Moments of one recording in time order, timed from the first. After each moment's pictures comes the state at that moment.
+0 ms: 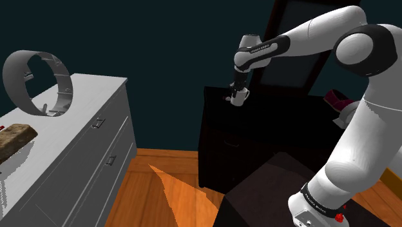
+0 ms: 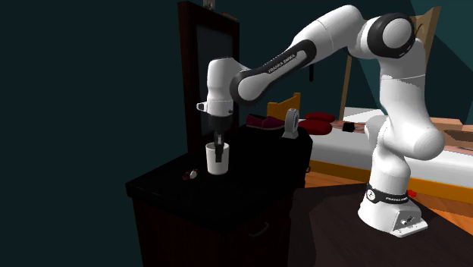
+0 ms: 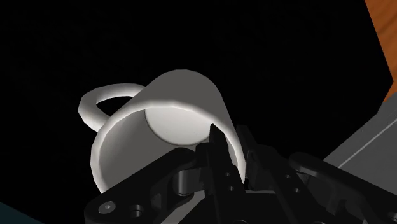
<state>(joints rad) -0.07 0.18 -0.13 -1.94 -0.03 2.18 -0.14</state>
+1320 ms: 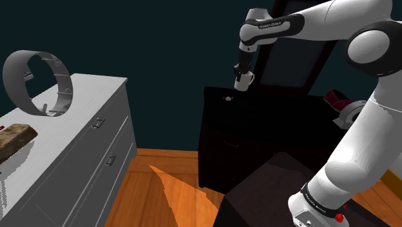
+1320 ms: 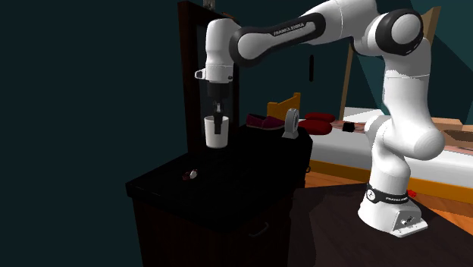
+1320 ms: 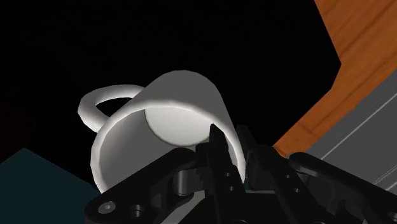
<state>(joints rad) -0.07 0.11 -0.13 -1.76 -0.03 1.93 -0.14</state>
